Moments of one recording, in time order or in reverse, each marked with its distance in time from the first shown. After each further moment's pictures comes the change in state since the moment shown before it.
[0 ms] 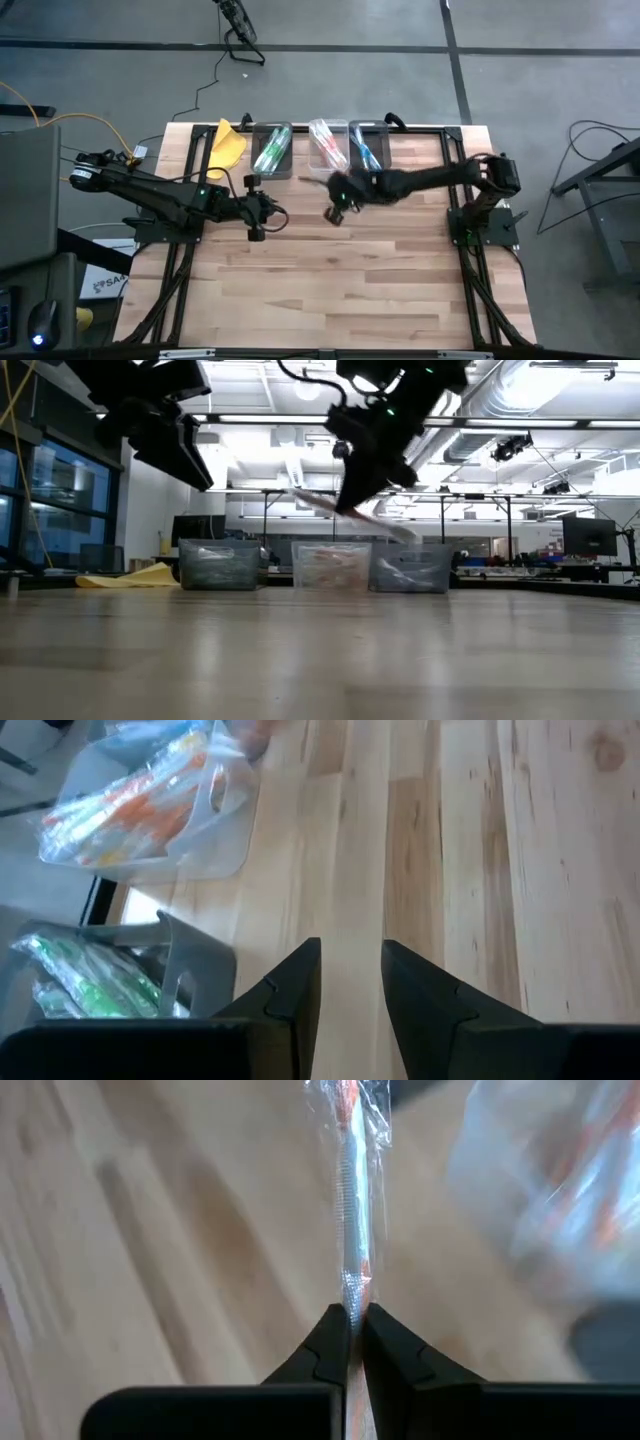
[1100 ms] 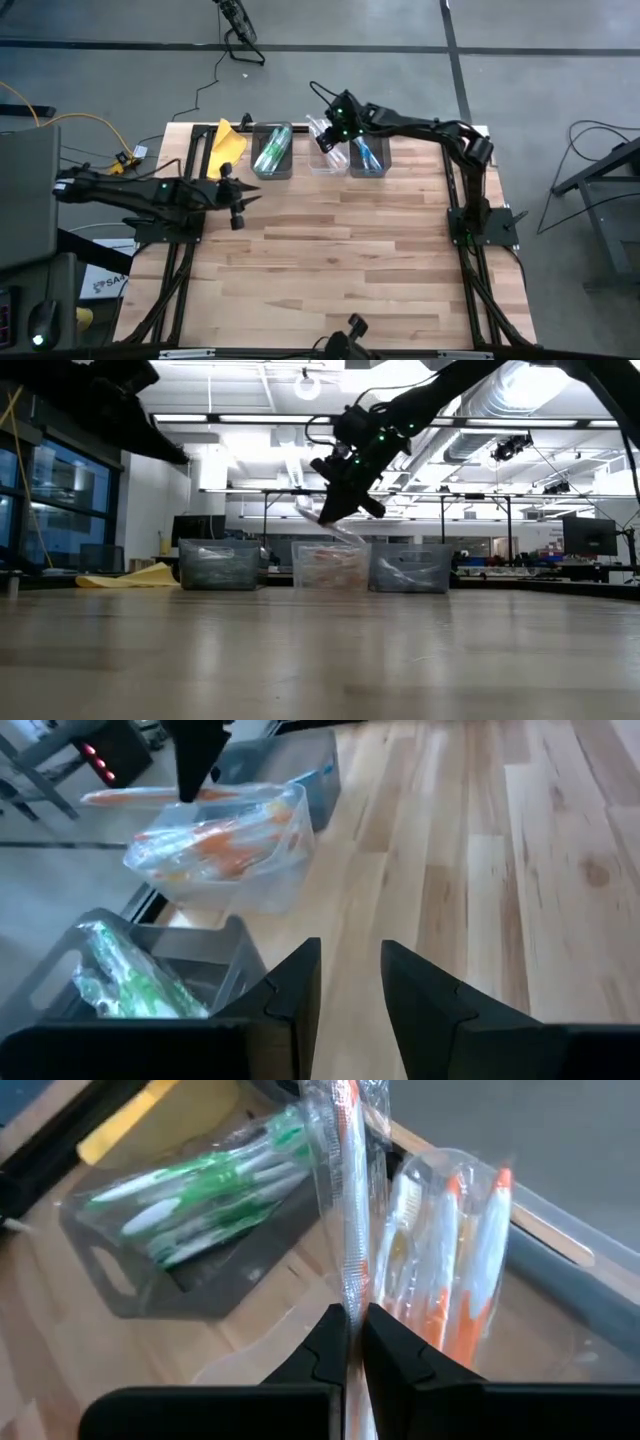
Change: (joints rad) left arm 0.081 -0.477 -0.259 0.140 0.031 -0.002; right arm -0.551 0.223 0.311 0.090 -0.391 -0.122
